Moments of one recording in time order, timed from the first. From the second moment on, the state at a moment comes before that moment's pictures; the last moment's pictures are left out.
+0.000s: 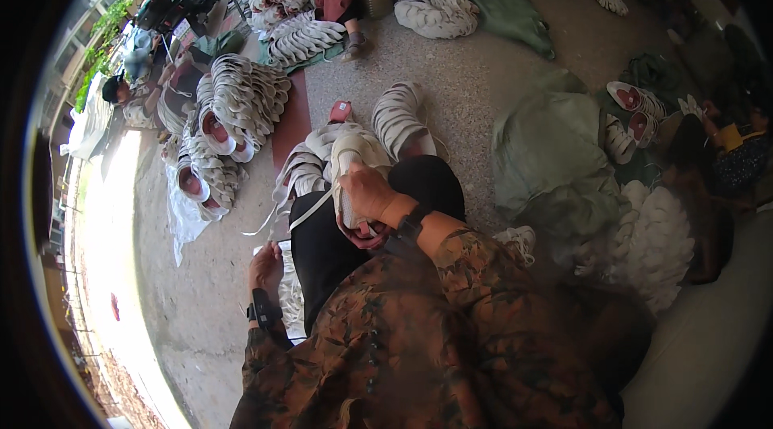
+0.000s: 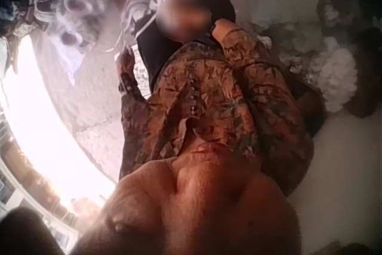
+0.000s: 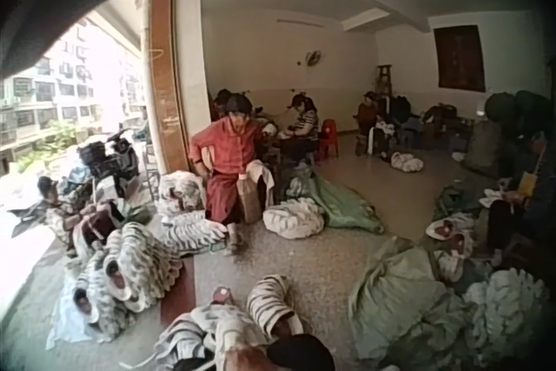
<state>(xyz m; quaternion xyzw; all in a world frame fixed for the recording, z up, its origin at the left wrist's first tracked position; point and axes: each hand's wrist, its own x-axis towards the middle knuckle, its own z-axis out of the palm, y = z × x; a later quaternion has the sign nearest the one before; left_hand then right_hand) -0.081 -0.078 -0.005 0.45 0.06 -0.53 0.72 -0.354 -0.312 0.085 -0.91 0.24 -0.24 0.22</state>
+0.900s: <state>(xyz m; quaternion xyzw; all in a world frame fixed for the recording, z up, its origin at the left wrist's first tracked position) -0.203 -0.265 0.059 0.74 -0.48 -0.15 0.44 -0.350 -0.318 0.058 -0.87 0.30 -0.29 0.28</state>
